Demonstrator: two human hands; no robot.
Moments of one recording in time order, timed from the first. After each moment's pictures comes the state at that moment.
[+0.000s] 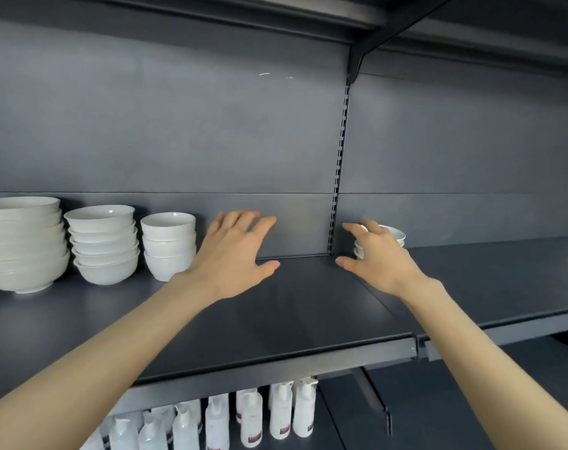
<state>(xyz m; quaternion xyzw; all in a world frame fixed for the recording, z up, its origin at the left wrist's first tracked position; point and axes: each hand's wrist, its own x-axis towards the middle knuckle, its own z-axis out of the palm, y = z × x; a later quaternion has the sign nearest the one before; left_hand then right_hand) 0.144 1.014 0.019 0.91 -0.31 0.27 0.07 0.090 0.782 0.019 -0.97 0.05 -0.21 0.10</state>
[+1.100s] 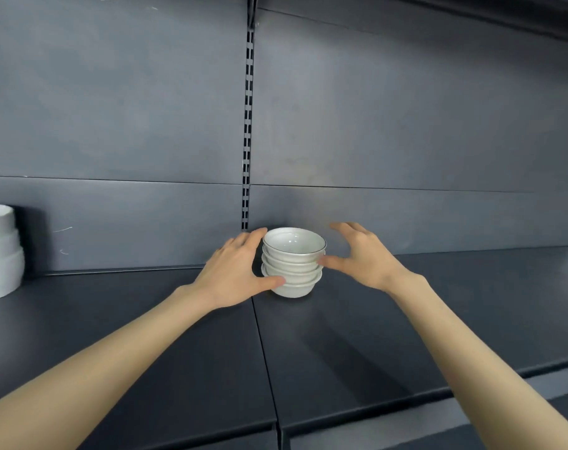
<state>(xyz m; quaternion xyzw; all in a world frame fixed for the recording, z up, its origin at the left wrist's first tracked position) 0.245 0.742 -0.033 0.92 -0.30 0.11 0.25 0.195 0.519 -0.004 -0.96 0.00 -0.17 0.21</state>
